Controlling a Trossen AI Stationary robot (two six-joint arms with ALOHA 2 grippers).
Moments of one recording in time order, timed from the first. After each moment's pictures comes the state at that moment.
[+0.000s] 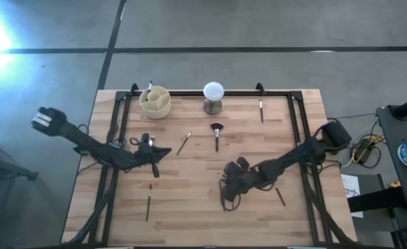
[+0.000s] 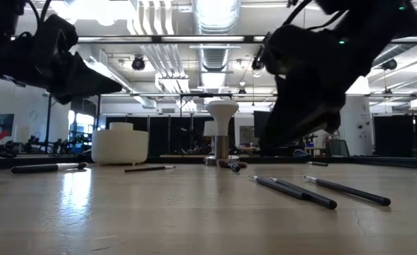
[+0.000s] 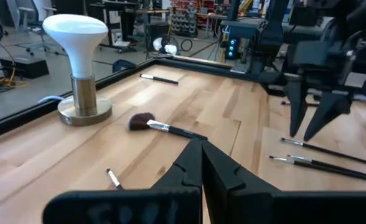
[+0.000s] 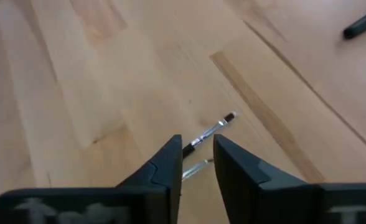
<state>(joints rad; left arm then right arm) -0.40 1.02 0.08 0.80 -0.75 -0.22 0.39 1.75 0.90 -0.08 0.40 0.88</state>
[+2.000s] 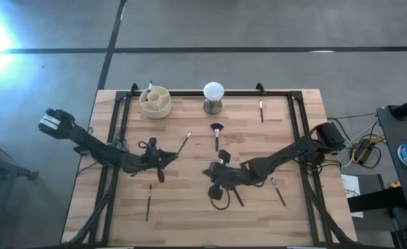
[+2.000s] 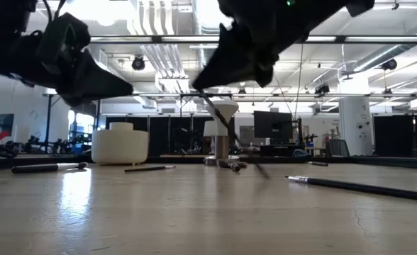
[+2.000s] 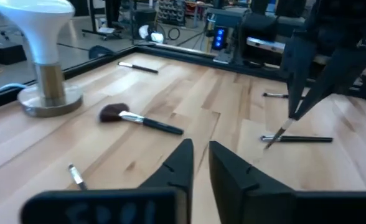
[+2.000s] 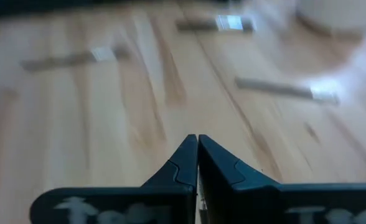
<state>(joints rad) -0.40 1.22 0.18 0.86 -0.69 -0.28 0.34 1.81 1.08 0.10 0.50 0.39</state>
